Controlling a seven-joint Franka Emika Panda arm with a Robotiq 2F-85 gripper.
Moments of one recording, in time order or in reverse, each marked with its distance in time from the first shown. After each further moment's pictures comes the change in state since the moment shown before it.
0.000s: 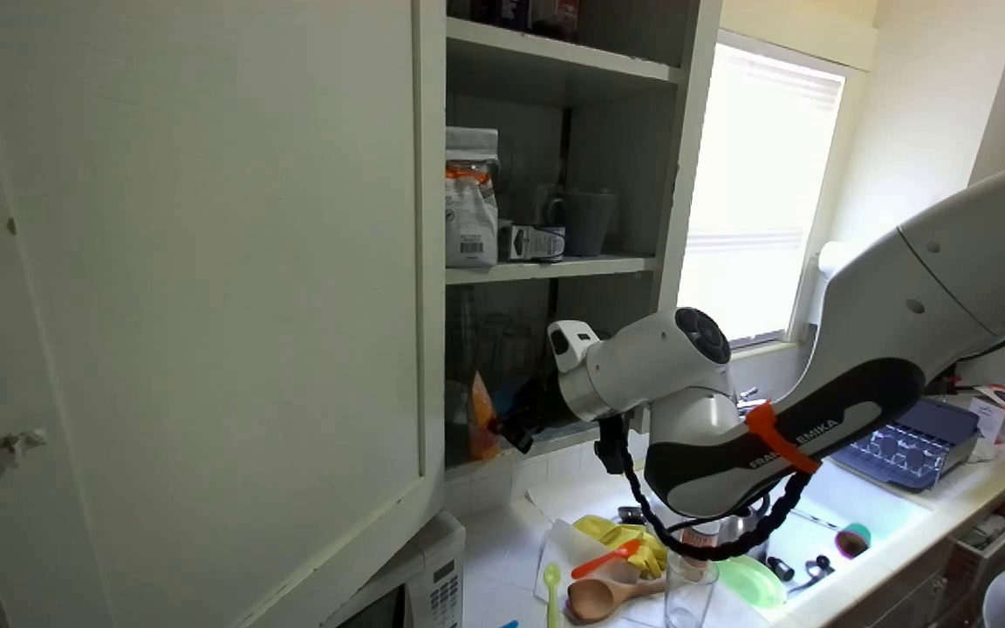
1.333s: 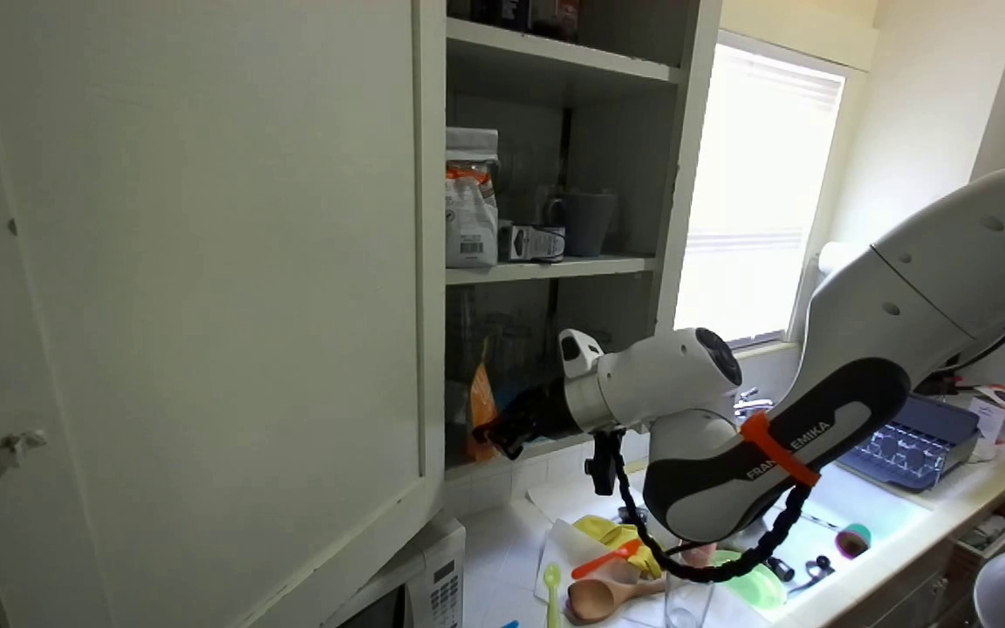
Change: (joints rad) arm -0.260 0.103 0.302 -0.039 0.092 0.186 0.023
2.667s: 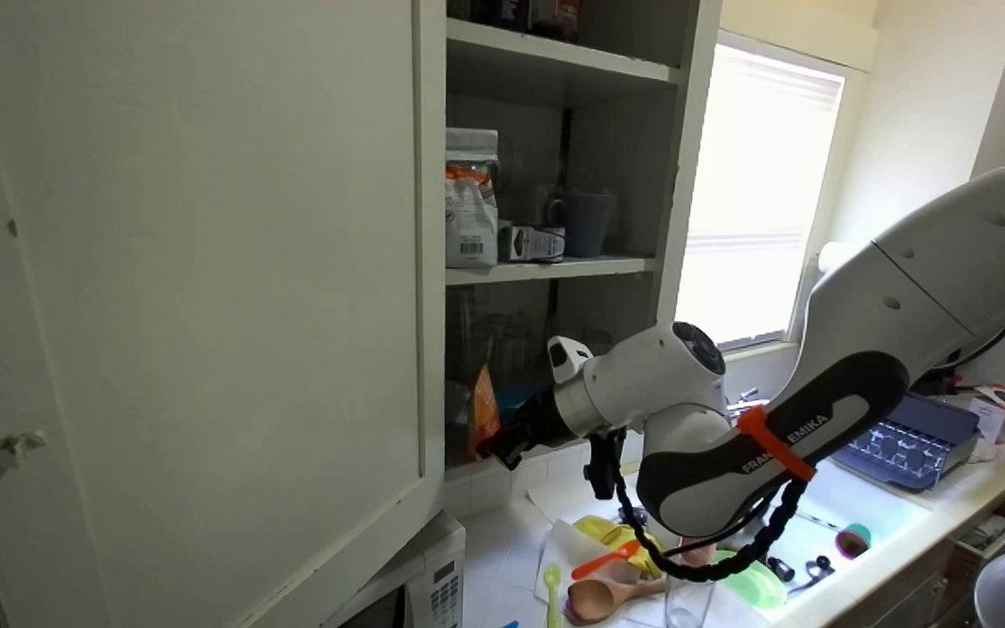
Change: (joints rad) arm 0.021 0.015 -0.003 0.022 0.020 -0.151 0.015
